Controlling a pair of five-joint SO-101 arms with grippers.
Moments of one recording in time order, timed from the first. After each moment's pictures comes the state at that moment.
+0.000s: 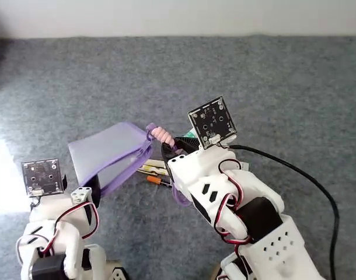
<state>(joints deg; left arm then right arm) -16.2 -97.7 65.8 83.2 2.2 -35.4 -57.7 39.9 57.1 -6.2</state>
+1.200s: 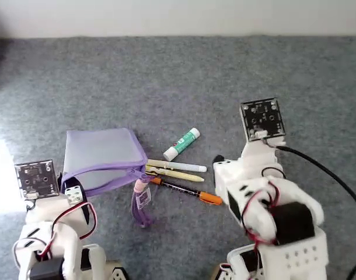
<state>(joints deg) -16.7 -97.2 61.8 82.7 4.5 -16.1 -57.5 31.9 84.0 -6.5</state>
